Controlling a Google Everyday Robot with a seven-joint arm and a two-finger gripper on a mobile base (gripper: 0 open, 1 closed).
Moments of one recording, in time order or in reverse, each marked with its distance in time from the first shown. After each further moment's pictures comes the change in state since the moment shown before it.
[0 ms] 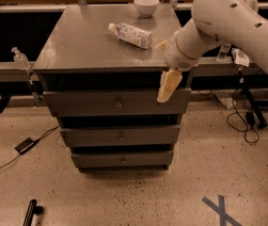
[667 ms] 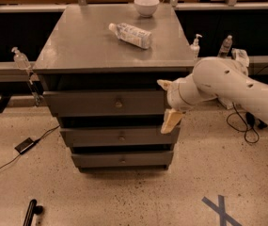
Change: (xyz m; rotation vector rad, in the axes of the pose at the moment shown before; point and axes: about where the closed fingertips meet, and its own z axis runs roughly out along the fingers) arm 0.060 0.066 0.093 0.044 -0.034 -0.046
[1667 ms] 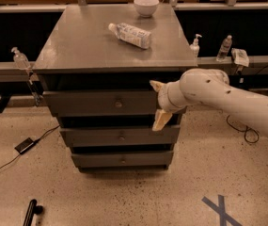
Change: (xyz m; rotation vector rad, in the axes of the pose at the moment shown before) arm 0.006 -0.017 0.055 0.076 -0.005 -0.037
